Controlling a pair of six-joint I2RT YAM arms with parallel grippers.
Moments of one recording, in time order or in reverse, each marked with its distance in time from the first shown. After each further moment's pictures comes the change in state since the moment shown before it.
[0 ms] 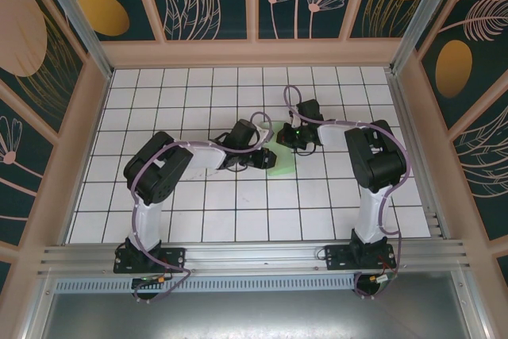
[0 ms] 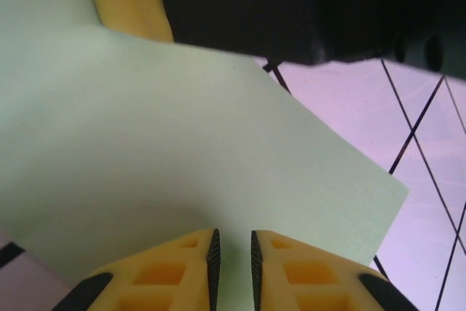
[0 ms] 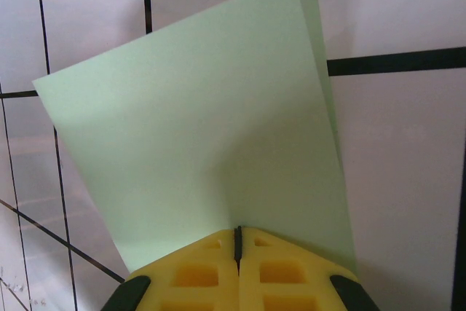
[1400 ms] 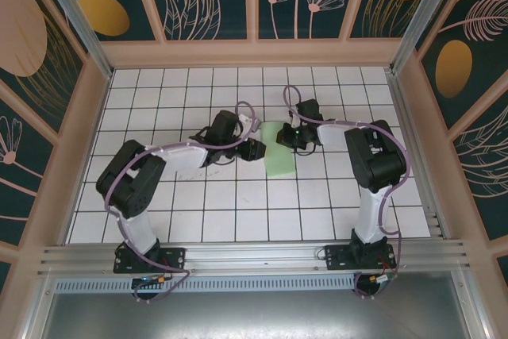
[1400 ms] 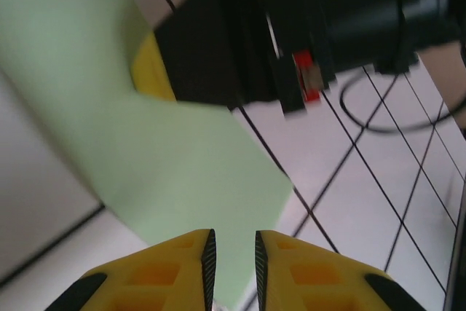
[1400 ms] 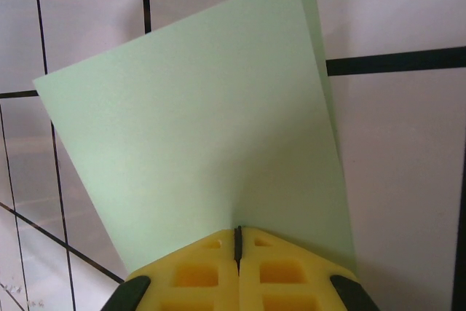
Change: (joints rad) left arm 0.088 -0.182 -0.058 -0.019 0.047 0.060; right arm 0.004 0.000 0.005 -0.009 0.008 0.000
